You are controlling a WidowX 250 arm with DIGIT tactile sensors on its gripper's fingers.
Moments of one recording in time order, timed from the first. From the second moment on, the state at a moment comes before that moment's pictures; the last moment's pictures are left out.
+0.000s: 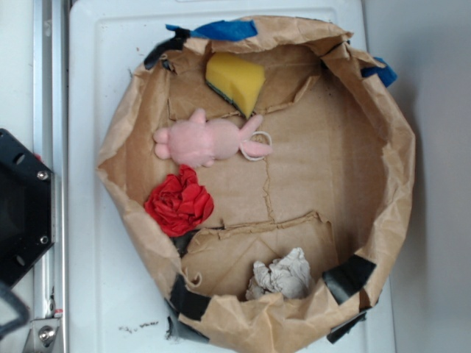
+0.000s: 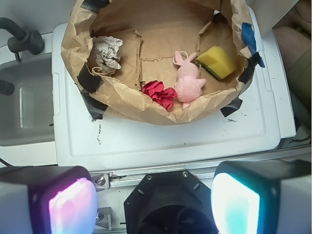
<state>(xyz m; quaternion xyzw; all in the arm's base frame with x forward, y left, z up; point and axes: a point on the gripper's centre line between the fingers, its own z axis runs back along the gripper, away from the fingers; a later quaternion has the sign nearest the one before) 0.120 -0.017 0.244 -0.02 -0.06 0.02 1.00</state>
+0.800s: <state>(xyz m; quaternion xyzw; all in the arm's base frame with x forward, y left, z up) 0.206 -0.006 0.218 0.01 -0.04 0.02 1.00</state>
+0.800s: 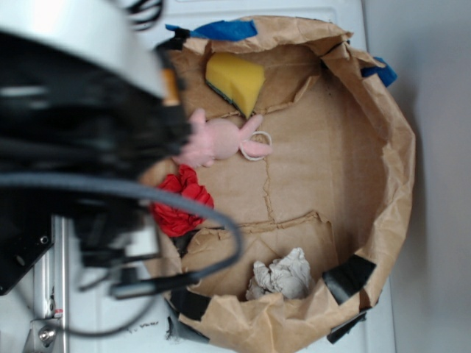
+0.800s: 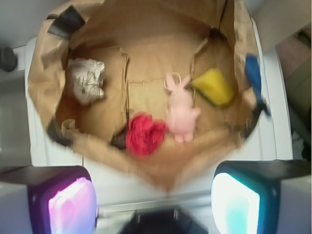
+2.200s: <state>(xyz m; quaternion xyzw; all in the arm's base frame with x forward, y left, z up) 0.286 0.040 0.170 -0.07 -0.09 -0.21 0.97</state>
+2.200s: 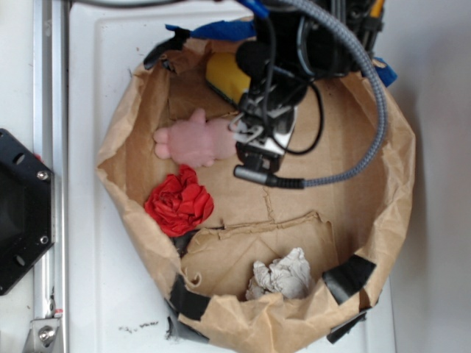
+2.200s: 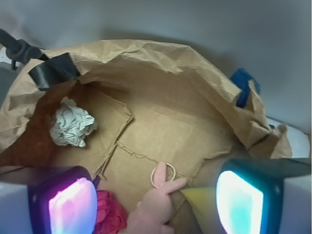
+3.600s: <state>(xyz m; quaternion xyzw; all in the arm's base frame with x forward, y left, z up) 0.274 0.060 0.107 0.03 -0.02 -0.48 0.88</state>
